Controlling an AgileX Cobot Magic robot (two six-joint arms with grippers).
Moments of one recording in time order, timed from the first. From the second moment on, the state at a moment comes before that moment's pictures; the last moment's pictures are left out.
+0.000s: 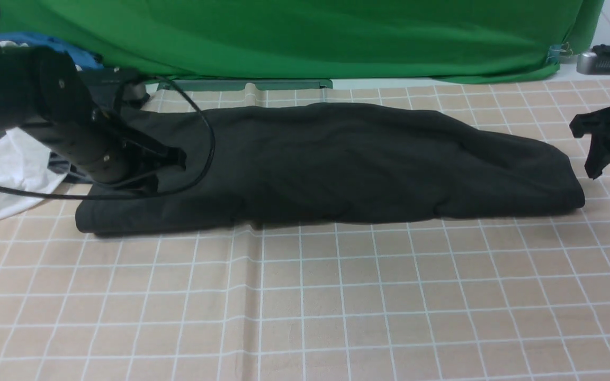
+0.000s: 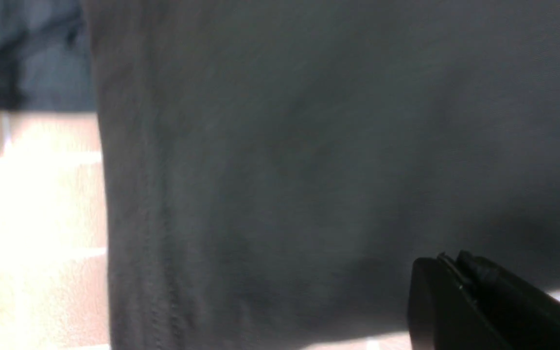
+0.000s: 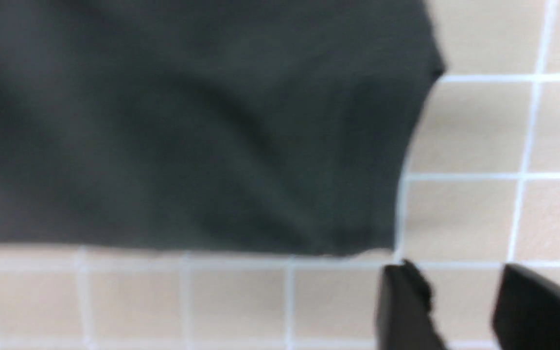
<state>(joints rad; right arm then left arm) -0.13 2.02 -1.64 0.07 1.09 -0.09 -0.11 1.77 -1.18 -0.12 0.63 0.03</state>
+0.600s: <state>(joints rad) -0.13 2.14 -1.64 0.10 0.99 -0.18 -0.09 1.91 -1.18 -0.13 0.56 0.02</state>
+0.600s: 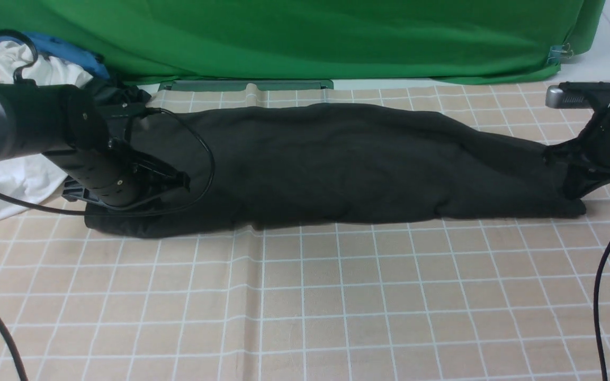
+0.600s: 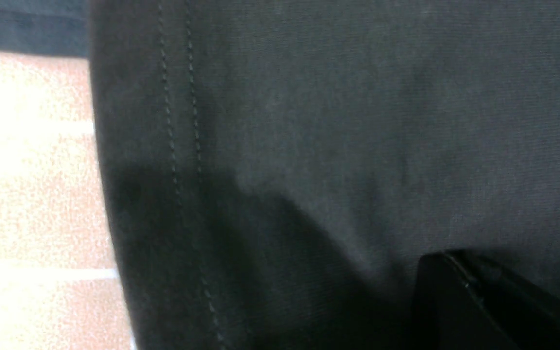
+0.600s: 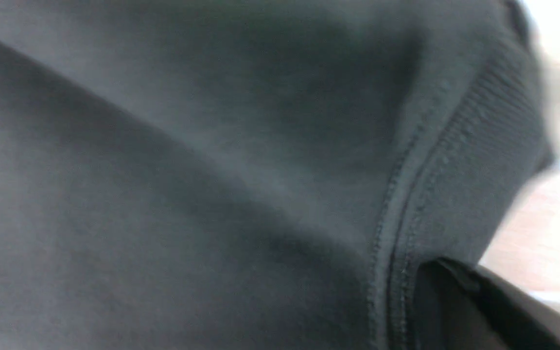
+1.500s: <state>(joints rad) -0.10 2.15 -1.76 0.06 0.99 -0.10 -0.09 1.59 -1.19 -0.13 0.67 0.03</state>
